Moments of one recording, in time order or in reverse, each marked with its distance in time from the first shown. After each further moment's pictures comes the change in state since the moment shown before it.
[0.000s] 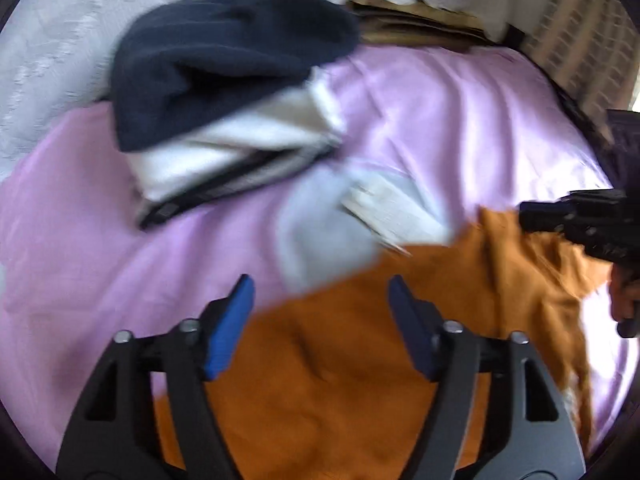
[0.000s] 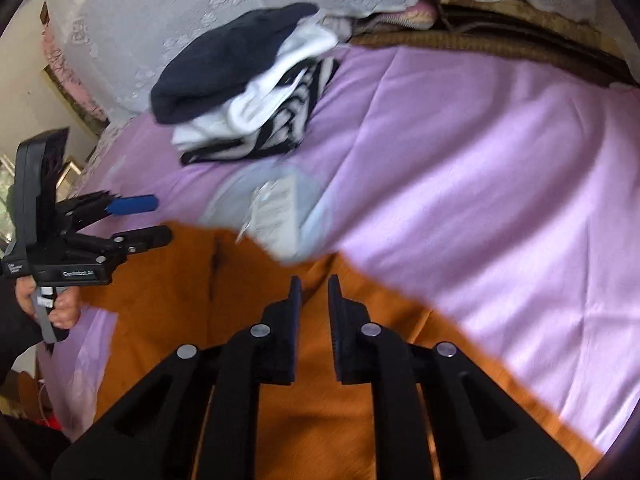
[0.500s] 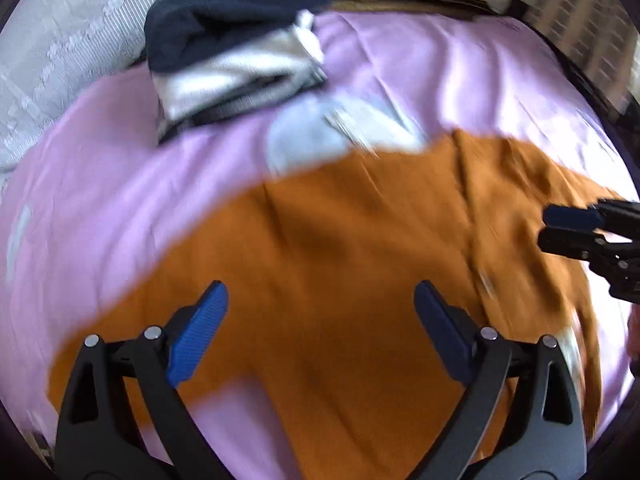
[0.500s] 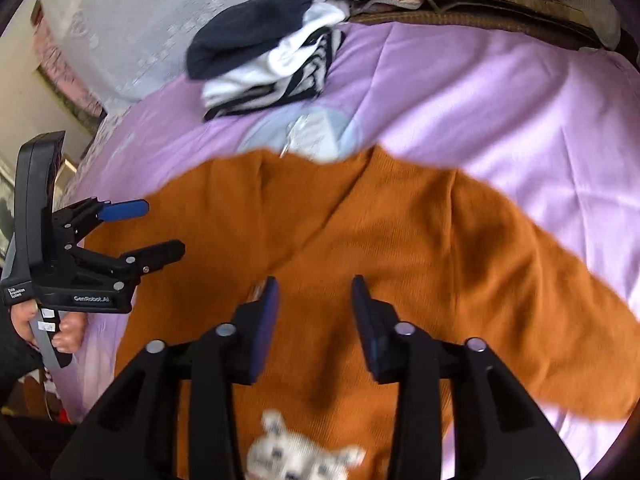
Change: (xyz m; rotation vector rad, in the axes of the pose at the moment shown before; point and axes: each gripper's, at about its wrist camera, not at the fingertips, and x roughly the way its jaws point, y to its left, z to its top) left arm -0.038 -0.049 -0.094 -0.031 0.069 0.106; right arm -0.043 0.049 -0.087 0.038 0.008 -0.067
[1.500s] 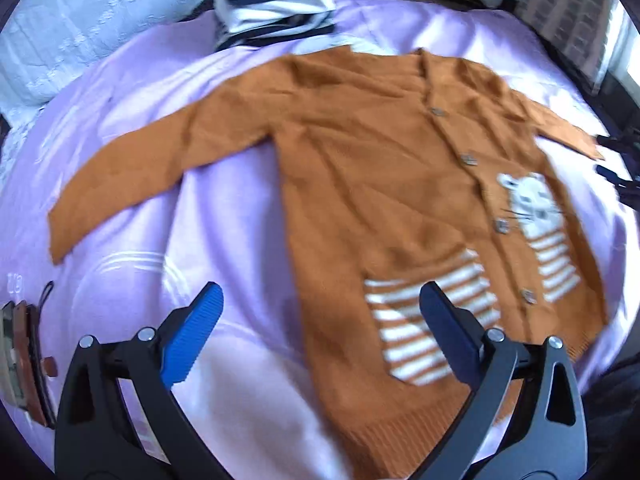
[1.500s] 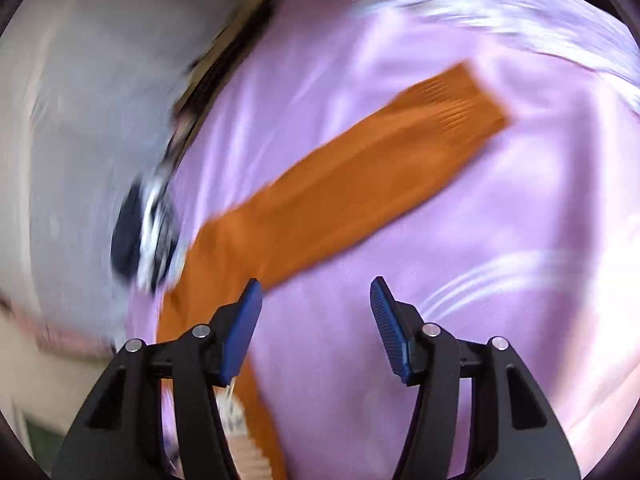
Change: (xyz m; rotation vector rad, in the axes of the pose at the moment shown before) left arm -0.073 -0.001 -0.149 -0.101 -0.014 0.072; right arm -0.100 -0.195 -0.149 0.935 -0.354 0.007
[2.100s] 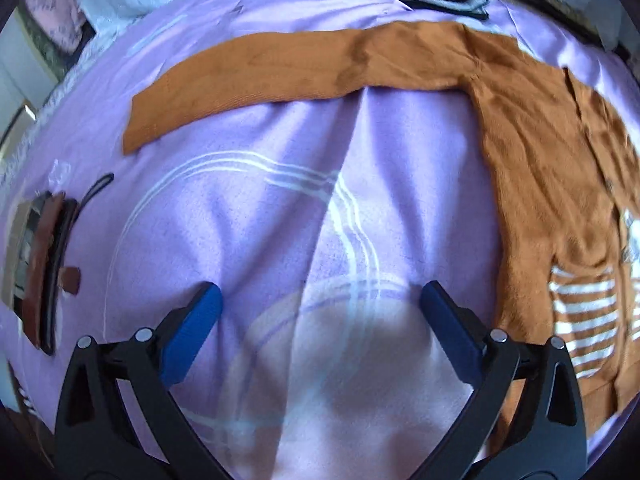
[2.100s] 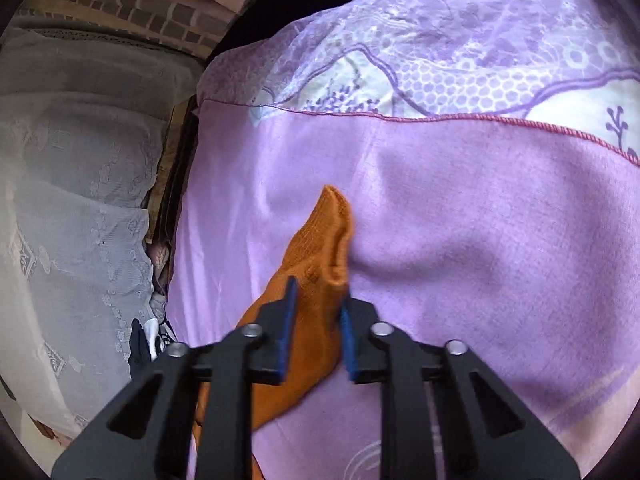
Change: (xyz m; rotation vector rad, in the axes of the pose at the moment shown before) left arm 0.032 0.067 -0.042 -0.256 0.072 0.235; right arm -0.016 -0.056 0.062 0.250 -0.206 0.030
